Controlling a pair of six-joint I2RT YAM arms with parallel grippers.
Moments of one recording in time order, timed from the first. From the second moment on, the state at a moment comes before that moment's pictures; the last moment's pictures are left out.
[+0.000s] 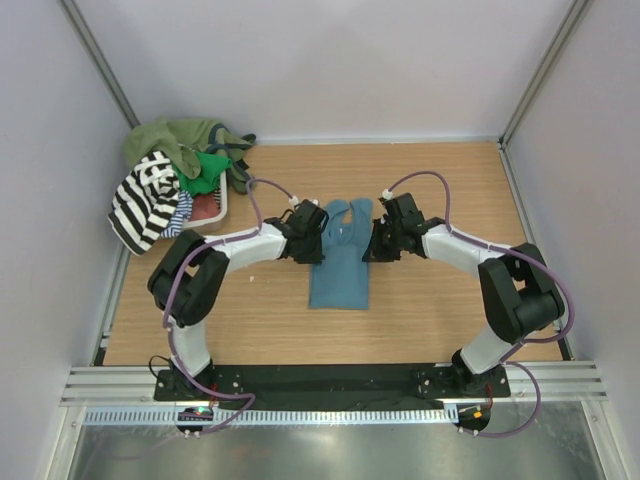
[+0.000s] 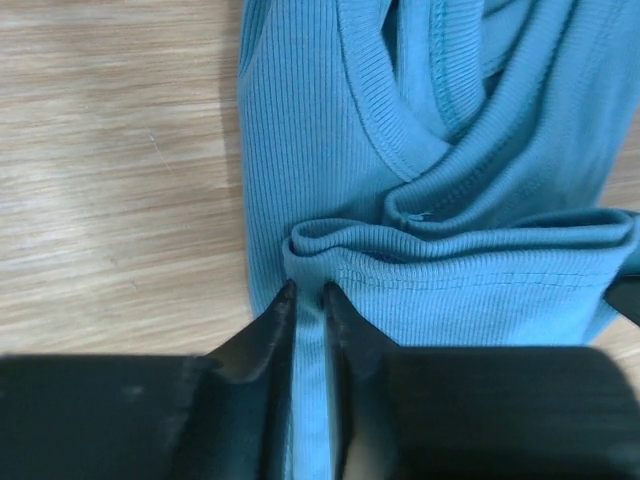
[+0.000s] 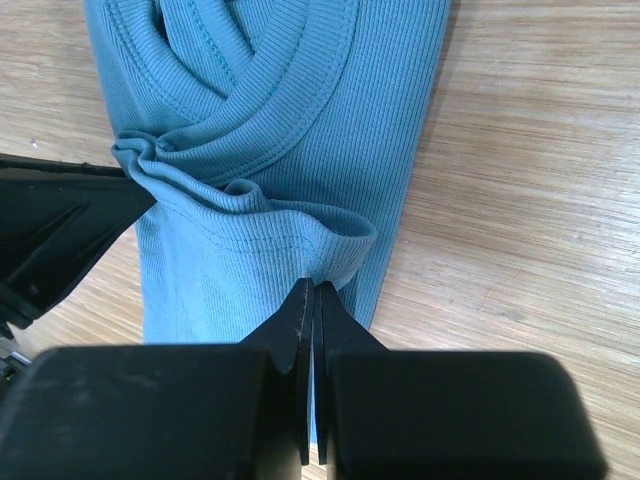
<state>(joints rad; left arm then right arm) -0.69 1.85 1.18 -0.33 -0.07 -0.65 0.42 1.62 0.93 -0.28 -0.23 0.54</state>
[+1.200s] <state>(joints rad) -0.72 1.79 1.18 -0.40 -0.21 -0.63 0.43 1.65 0.98 -0.31 -0.17 0.54</state>
